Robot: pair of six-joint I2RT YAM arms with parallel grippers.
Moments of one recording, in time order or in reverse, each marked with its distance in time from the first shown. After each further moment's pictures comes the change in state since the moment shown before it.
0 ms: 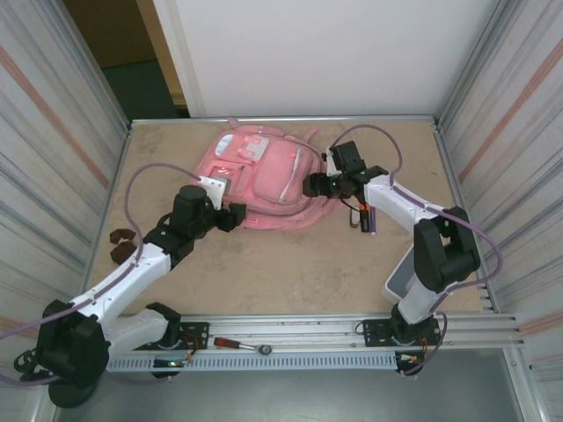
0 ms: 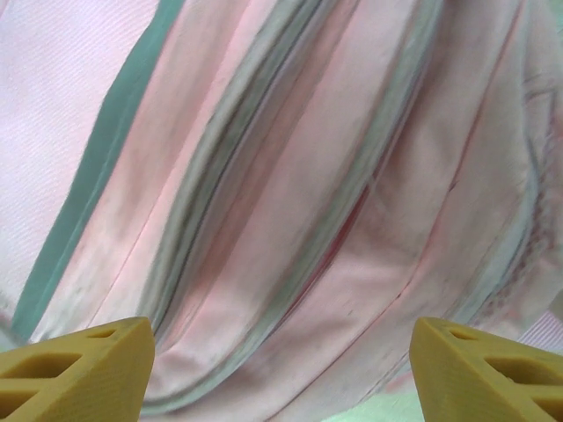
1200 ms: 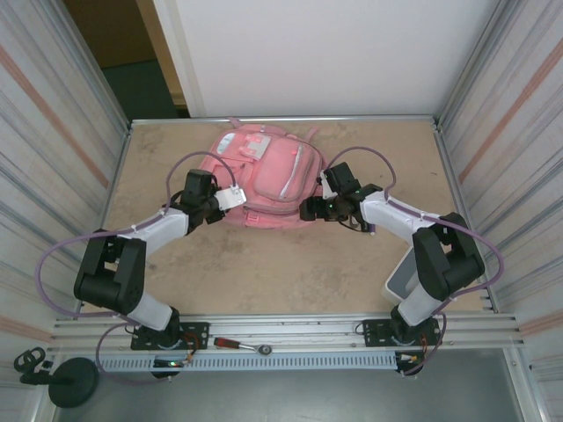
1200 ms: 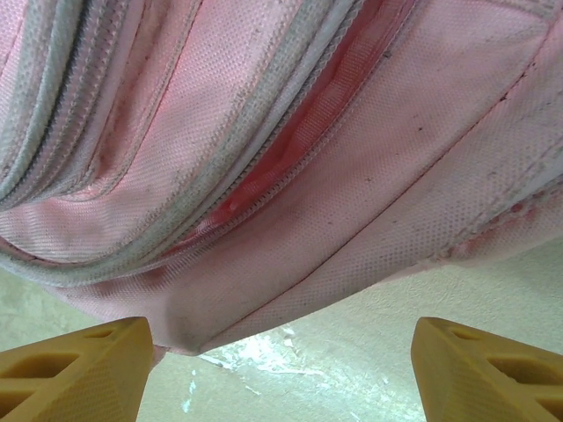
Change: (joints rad) left arm 0.141 0.457 0.126 0.068 -0.002 1.072; right arm 0.064 -0.042 -0.165 0.019 -0.023 0.037
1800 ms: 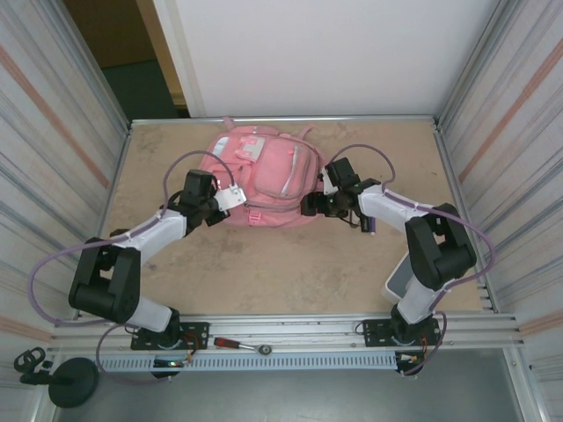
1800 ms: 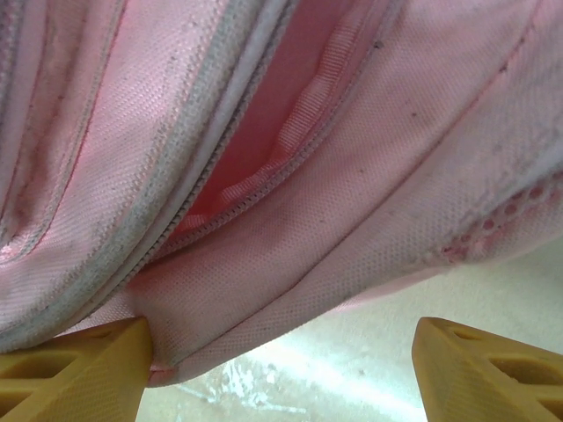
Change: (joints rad) left arm -0.015 -0.076 -0.001 -0.096 0.001 -0.097; right arm -0.048 0.101 0.073 0.000 -0.043 0.000
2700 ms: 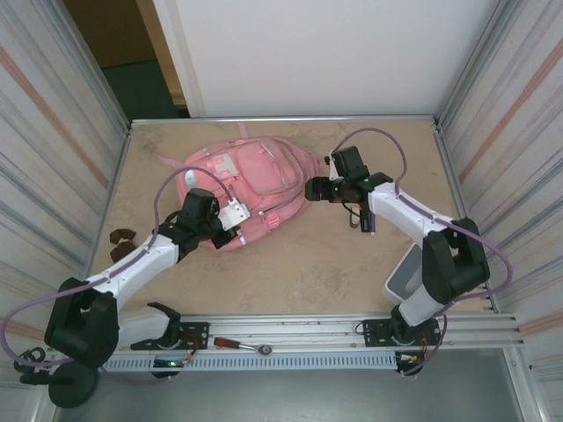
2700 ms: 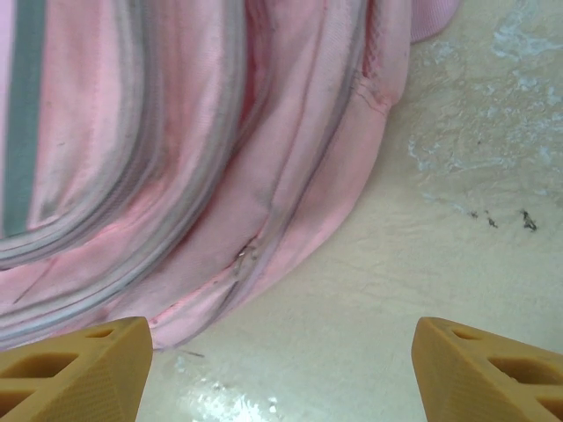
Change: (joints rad) left arm -0.123 -0.263 -0.145 -0.103 0.175 -0.264; right arm 0.013 -0.161 0.020 -0.015 0.142 -0.020
